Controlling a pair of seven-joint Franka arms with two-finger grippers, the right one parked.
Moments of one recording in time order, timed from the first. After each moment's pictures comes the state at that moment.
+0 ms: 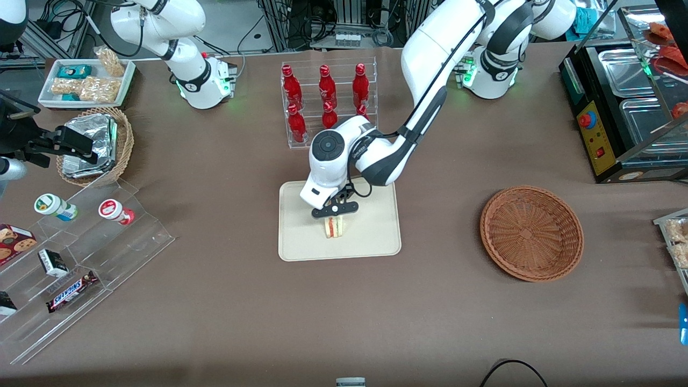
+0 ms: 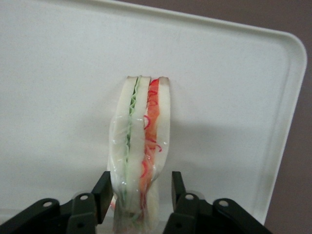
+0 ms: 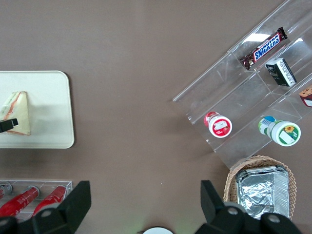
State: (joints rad) arm -0.77 0.81 -0.12 -1.34 0.04 2.21 -1.06
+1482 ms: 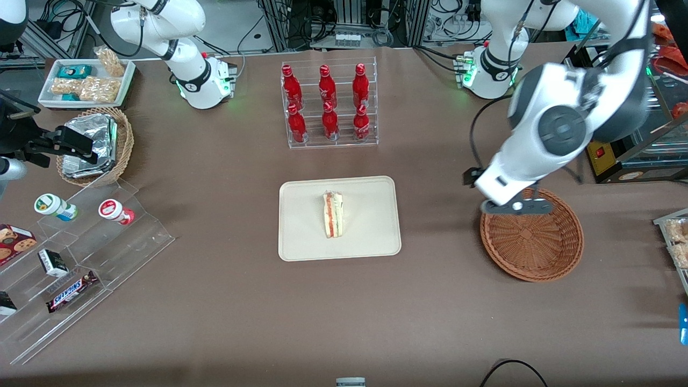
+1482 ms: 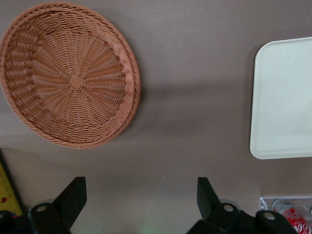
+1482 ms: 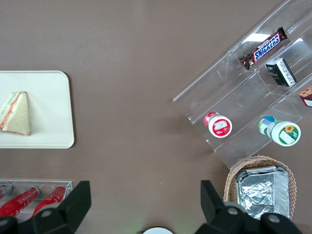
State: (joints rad) arm -0.29 0.13 -0.01 -1.74 0.03 1.68 -0.24
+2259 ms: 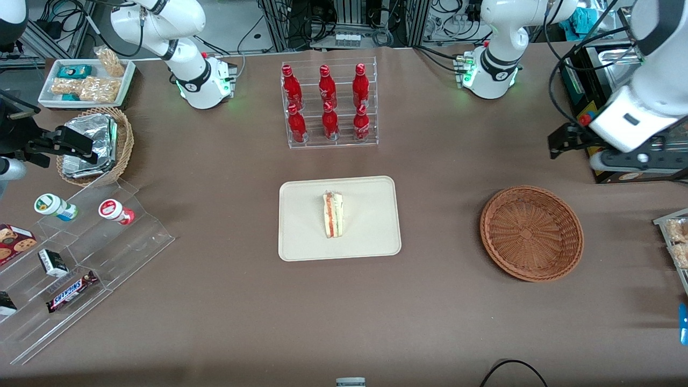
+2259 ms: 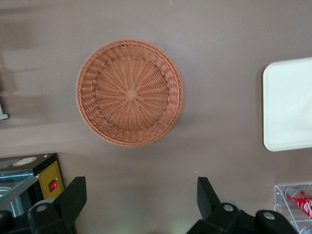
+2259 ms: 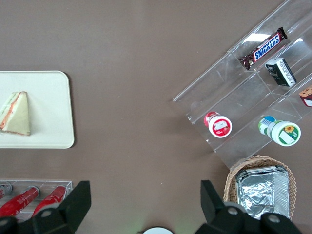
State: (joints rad) arm 0.06 -0.03 -0.16 -1.64 0.03 1.58 -0.03
